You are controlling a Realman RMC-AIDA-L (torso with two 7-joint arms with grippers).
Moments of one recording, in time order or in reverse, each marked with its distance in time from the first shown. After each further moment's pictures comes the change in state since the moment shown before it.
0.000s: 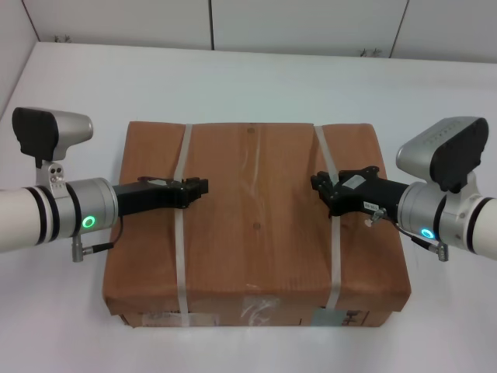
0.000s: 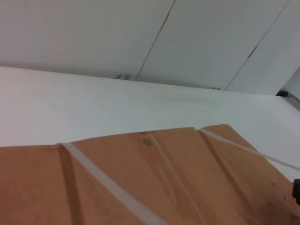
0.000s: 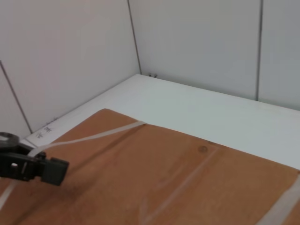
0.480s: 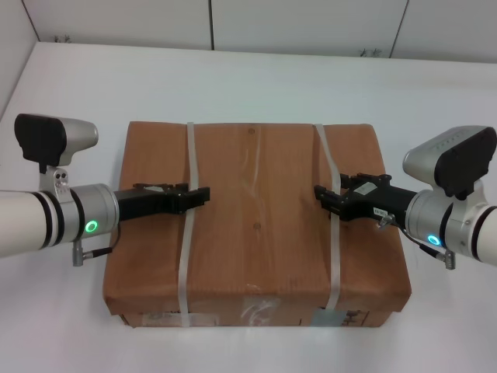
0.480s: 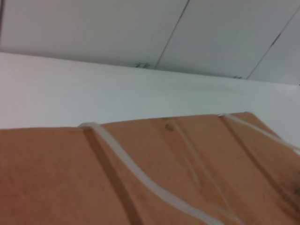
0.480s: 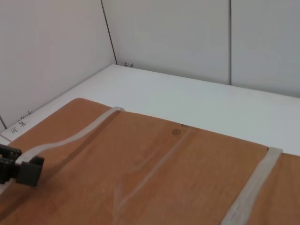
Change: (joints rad) left arm 0.003 -0.003 0.003 0.028 0.007 -0.097 0.001; right arm -0.023 0.000 0.022 0.007 0.007 0.058 0.001
